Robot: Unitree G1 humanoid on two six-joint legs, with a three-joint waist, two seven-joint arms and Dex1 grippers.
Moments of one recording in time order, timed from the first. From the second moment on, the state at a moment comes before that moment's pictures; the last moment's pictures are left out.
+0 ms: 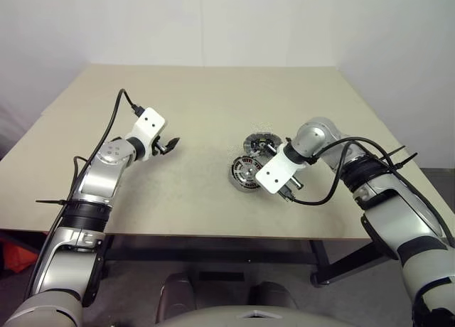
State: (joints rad) left arm -0.55 0.51 -0.05 0.24 0.01 0.34 -0.60; right arm -0.96 -0.57 0.59 0.70 -0.33 -0.63 1.46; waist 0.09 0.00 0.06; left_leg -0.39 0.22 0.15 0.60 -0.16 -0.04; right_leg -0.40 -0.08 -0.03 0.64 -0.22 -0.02
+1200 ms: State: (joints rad) left arm -0.46 0.49 -0.03 0.14 0.00 0.37 -0.55; right arm -1.03 -0.33 0.43 0.31 0.06 1.25 1.13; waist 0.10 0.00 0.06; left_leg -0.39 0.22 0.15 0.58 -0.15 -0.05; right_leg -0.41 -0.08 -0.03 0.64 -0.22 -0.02
